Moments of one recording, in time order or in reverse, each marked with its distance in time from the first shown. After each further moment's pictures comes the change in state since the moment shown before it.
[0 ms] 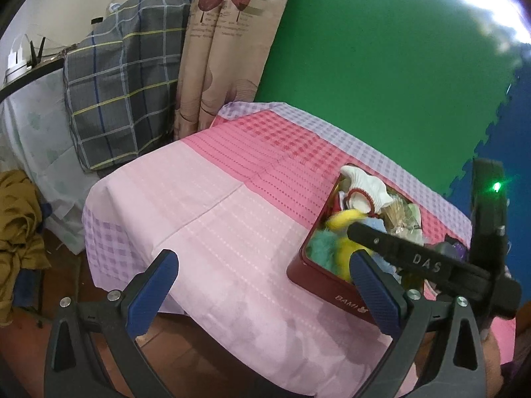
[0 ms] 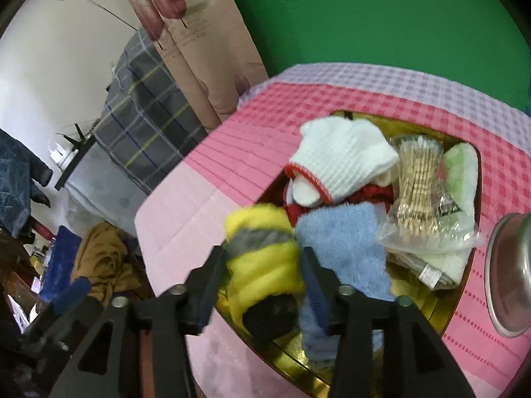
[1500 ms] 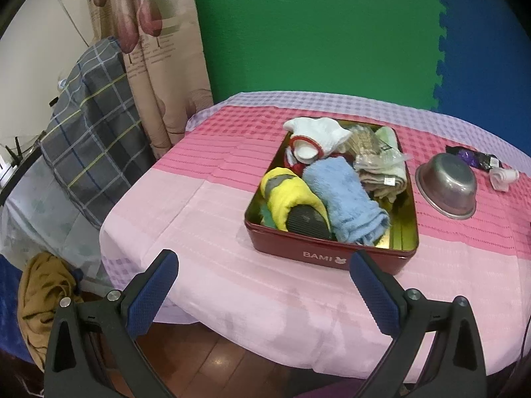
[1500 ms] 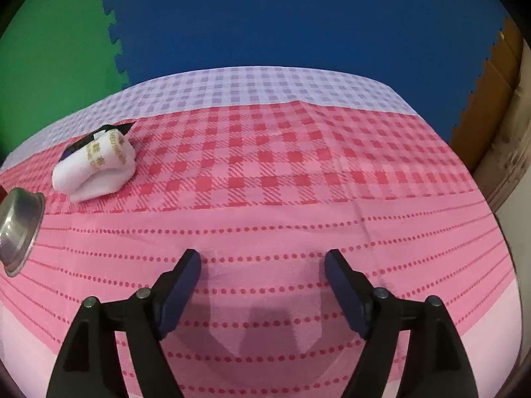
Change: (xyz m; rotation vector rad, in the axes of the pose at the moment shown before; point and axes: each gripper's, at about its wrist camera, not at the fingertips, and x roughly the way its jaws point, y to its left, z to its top) left arm 0.003 -0.093 -0.043 0.405 0.029 0.121; right arm -0.261 -0.342 -0.170 0.469 -0.159 -0.891
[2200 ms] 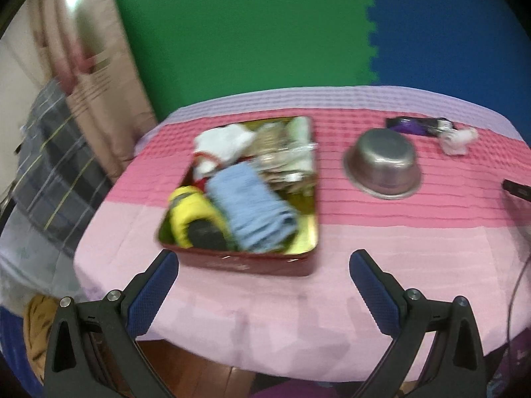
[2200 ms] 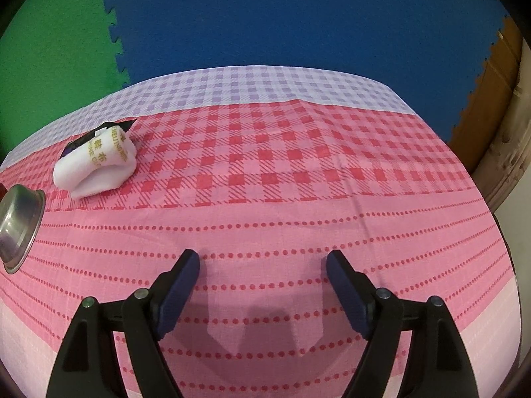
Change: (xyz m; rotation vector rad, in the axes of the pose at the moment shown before) left arm -0.016 -0.095 0.008 0.204 0.009 -0.120; right arm -0.001 -0.001 0.000 0.011 0.003 -0.003
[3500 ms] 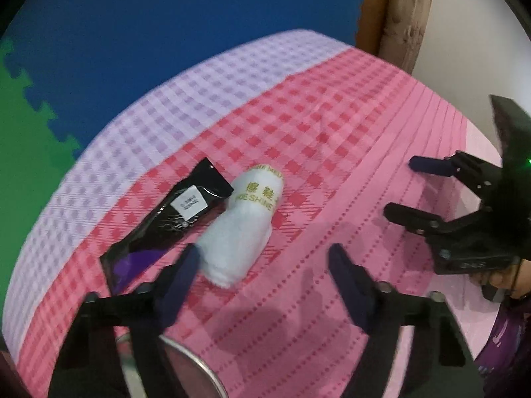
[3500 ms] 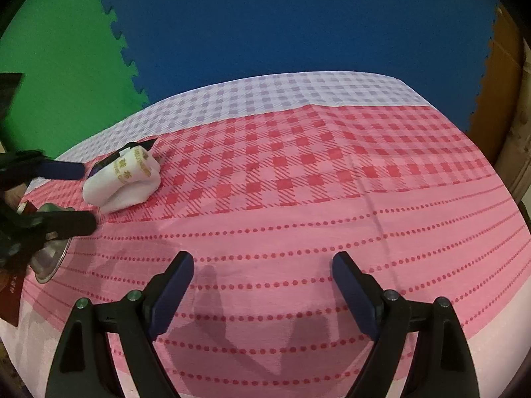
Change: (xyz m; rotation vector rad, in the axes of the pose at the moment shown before) left arm 0.123 -0.284 0.152 0.762 0.118 -0.698; right arm -0.012 -0.011 -0.004 0.078 -0.038 0.150
